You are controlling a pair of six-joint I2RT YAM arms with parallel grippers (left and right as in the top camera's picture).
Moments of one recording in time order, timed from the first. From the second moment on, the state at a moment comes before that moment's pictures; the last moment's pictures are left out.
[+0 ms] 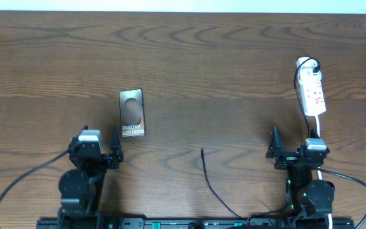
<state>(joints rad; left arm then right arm) -0.03 0.21 0.22 -0.22 0.02 -0.04 0.07 0.01 0.01 -0.07 0.08 0.06</state>
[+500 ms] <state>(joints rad) -0.03 0.86 0.86 -0.59 0.02 -0.04 0.07 0.01 0.01 -0.07 0.07 0.06</state>
